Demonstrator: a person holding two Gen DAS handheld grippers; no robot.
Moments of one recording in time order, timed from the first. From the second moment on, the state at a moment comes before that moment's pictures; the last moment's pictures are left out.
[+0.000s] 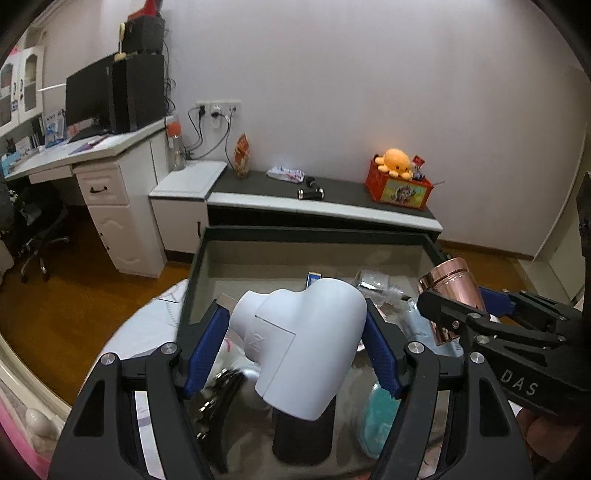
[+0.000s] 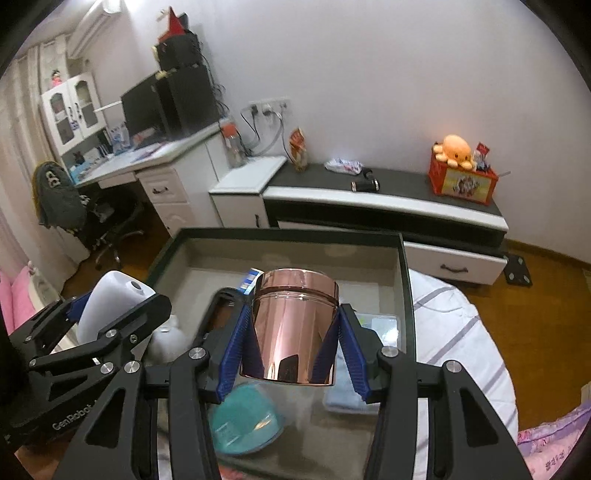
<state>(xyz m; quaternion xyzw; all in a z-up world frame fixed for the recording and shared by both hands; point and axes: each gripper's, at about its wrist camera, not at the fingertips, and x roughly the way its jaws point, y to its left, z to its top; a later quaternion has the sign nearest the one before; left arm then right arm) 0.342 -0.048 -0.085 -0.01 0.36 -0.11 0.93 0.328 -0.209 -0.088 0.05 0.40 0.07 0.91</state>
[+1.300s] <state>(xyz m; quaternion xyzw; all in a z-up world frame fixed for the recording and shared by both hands) 0.204 -0.011 0.004 -0.01 0.28 -0.05 0.96 0.202 -0.208 -0.024 0.06 0.32 0.02 0.95</state>
